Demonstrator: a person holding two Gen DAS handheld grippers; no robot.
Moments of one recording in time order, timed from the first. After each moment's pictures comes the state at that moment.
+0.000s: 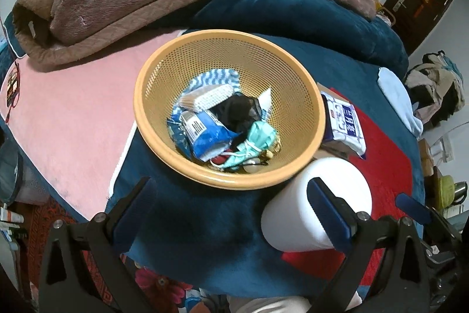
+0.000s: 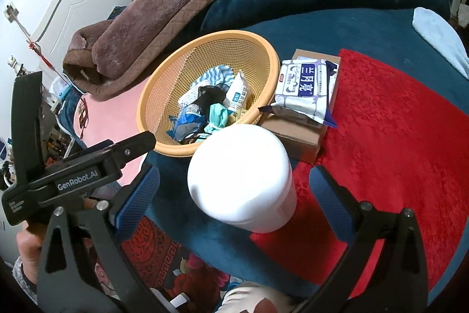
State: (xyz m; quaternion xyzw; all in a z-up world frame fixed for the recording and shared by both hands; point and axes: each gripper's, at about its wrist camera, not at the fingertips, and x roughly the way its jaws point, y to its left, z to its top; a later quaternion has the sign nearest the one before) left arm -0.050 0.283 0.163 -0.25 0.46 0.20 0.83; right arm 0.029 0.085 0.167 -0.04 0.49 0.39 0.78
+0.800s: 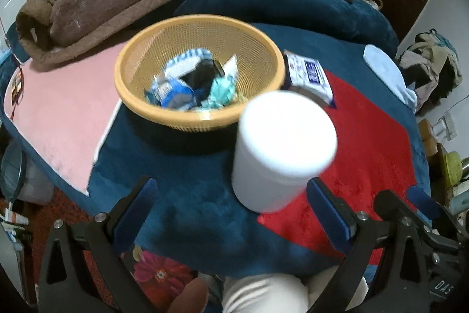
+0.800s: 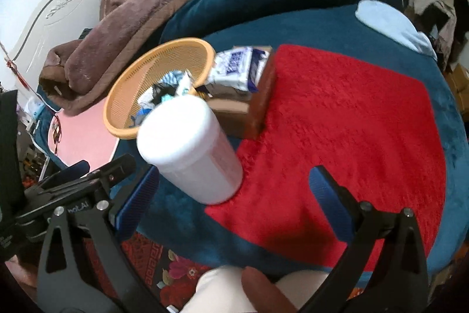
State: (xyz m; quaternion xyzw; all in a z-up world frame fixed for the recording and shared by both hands) left arm -0.076 0.188 0.157 -0.21 0.46 0.21 0.84; right arm -0.002 0.005 0.154 -0.02 0.47 0.30 0.83
